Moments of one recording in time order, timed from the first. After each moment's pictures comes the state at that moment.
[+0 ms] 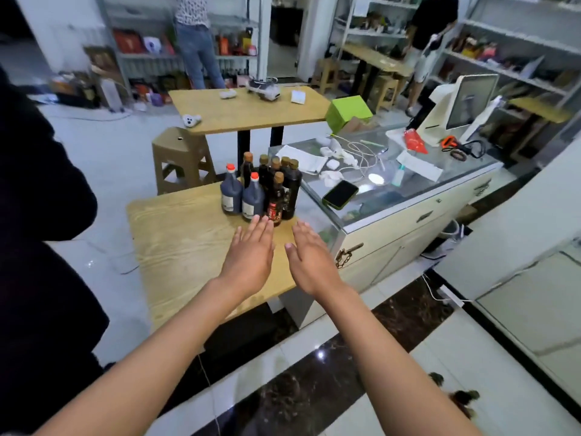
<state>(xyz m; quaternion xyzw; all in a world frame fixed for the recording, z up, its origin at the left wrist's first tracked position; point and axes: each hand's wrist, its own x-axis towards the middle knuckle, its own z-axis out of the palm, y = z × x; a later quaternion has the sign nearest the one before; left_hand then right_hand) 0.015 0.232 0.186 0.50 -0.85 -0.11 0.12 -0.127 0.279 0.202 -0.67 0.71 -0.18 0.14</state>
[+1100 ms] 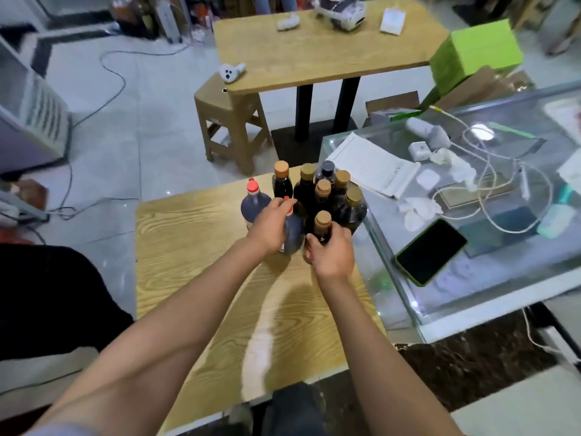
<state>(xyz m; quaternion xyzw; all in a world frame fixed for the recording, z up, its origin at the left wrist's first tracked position) -0.058 -0.149 0.067 0.60 -0.75 -0.28 0.10 -0.196 -0.086 0.040 -0.47 0.79 -0.29 0.26</state>
